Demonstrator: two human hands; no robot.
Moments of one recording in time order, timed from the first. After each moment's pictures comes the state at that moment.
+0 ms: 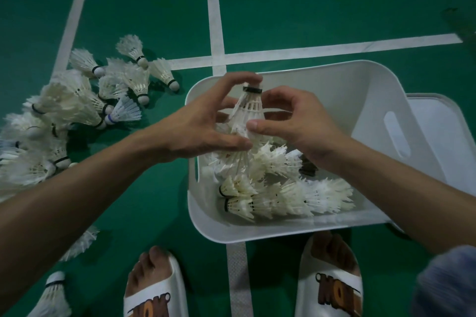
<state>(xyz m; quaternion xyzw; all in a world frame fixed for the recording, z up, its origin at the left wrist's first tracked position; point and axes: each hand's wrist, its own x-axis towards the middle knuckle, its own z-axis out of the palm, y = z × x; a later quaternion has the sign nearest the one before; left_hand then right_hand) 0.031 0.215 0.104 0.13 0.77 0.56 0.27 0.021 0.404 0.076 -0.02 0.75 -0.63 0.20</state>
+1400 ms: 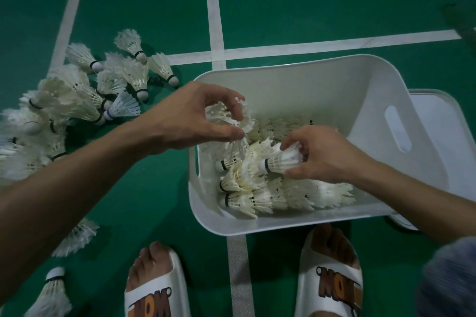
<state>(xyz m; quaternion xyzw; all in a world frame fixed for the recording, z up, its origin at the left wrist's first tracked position) 0.030 0.202 0.107 0.12 0.87 0.42 0.23 0.041 0.443 0.049 -0.15 0.94 -0.18 0.23</state>
